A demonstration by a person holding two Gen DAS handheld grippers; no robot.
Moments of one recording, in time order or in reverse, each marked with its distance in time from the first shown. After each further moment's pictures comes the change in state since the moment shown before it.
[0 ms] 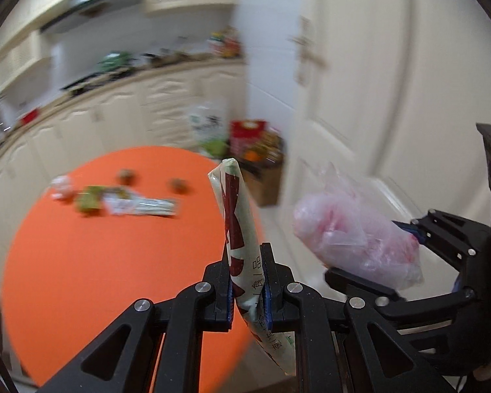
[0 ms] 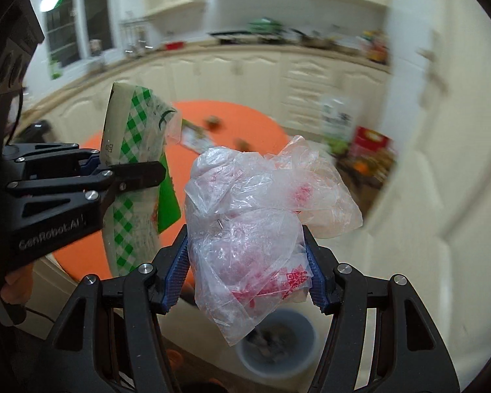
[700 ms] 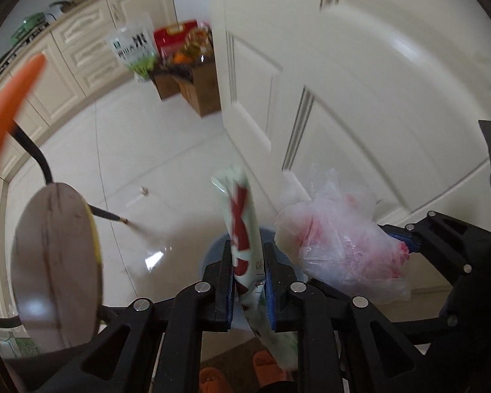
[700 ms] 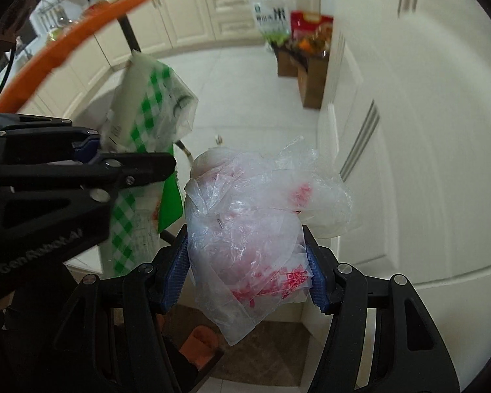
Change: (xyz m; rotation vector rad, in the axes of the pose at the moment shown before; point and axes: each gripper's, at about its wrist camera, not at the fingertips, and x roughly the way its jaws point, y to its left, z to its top) left arm 0.229 -0.122 -0.047 0.167 0.403 -0.094; right arm 0.123 -0.125 -0.168 0.272 0.316 -0.038
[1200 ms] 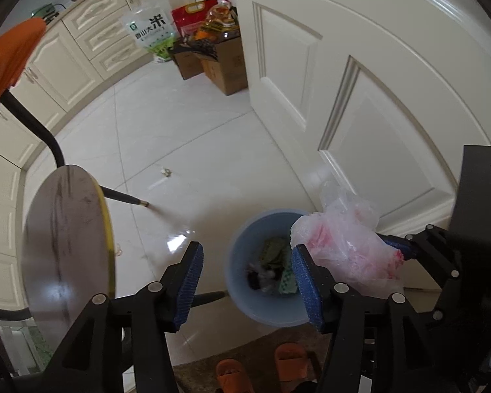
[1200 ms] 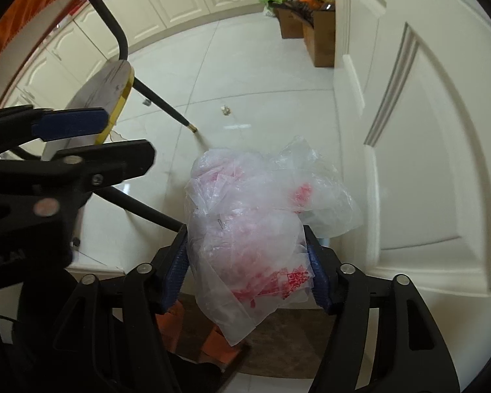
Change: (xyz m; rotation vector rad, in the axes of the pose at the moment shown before) left arm 0.045 -0.006 0.017 -0.017 0.061 0.115; right arm 0.074 -0.013 -0.013 0.103 0.078 0.101
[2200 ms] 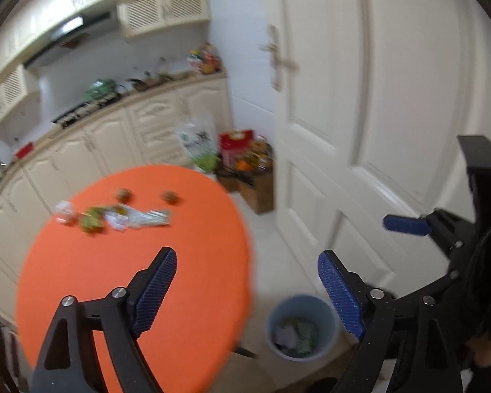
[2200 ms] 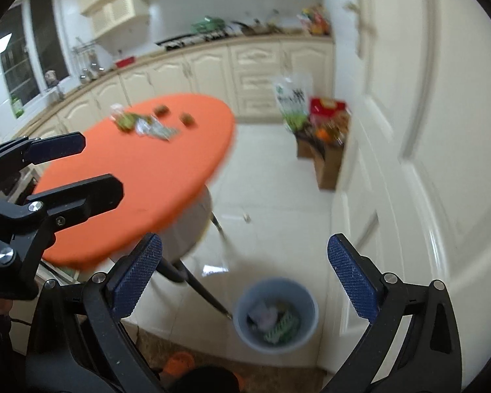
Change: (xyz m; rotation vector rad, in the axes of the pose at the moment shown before) left arm -0.297 0.109 -0.113 -0.096 -0.535 0.051; right arm -0.242 0.182 0.051 -0.237 -0.429 -0.059
